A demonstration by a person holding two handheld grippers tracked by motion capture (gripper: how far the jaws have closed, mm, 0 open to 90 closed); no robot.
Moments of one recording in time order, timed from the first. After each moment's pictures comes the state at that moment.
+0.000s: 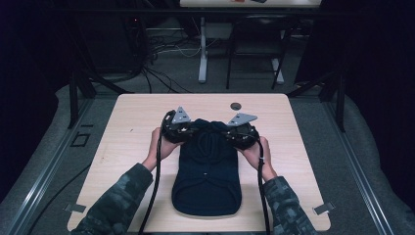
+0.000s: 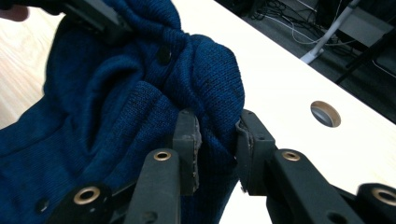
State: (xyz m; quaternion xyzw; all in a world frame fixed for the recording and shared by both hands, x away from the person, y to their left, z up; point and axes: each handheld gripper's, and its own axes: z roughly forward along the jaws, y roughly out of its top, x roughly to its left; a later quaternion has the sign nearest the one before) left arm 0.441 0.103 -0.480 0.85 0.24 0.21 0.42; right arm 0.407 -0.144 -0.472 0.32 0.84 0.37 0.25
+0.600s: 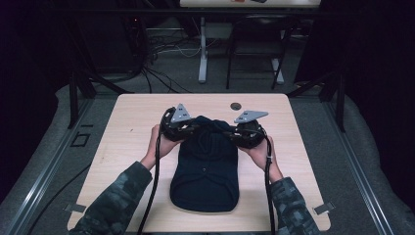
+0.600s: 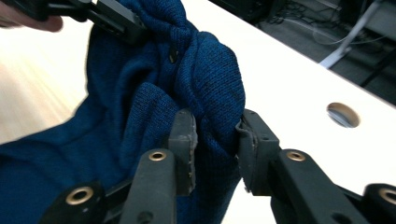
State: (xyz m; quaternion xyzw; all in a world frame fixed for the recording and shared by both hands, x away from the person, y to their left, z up) left arm 0.432 0.099 -0.458 0.84 0.21 0.23 0.43; right arm 0.401 -0.161 -0.455 0.33 0.83 0.41 0.19
